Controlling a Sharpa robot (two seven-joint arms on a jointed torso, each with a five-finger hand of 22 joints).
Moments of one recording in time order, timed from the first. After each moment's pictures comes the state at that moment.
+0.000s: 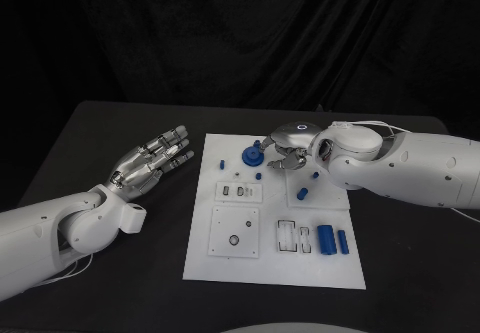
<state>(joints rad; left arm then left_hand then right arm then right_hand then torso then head) 1.24 -0.93 -0.21 1.48 -0.05 0.18 0.68 1.53 0.22 -0.04 0.12 0.64 0.29 0.03 0.06 0.04 0.07 0.11 0.17 0.03 0.06 0.14 0.02 0.02 0.16 0.05 0.25 0.03 0.02 1.45 -0.80 -0.24 1.52 -1.62 -0.20 -0.14 1.33 -0.04 0.29 0.08 0.32 0.75 0.09 0.11 0.25 1.46 0.00 1.57 1.31 1.47 -0.06 1.57 1.31 0.04 1.46 0.05 1.39 1.31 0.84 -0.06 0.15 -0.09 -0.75</state>
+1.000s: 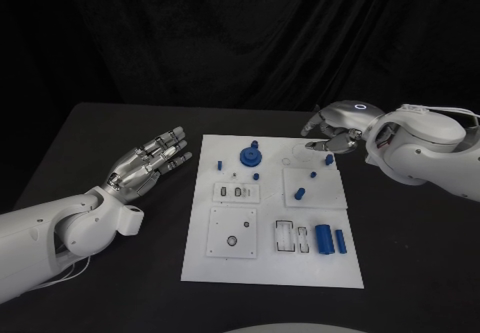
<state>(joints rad) 1.24 -0.93 -0.21 1.48 -0.05 0.18 0.68 1.53 0.22 -0.04 0.12 0.64 0.29 0.03 0.06 0.04 0.07 0.11 0.18 0.03 0.06 0.14 0.02 0.02 0.16 0.05 0.25 0.03 0.02 1.55 -1.12 -0.25 1.72 -1.60 -0.26 -0.18 1.30 -0.05 0.25 0.13 0.21 0.84 0.09 0.12 0.25 1.46 0.00 1.57 1.31 1.47 -0.06 1.57 1.31 0.04 1.46 0.05 1.40 1.31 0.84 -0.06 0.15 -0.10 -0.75</state>
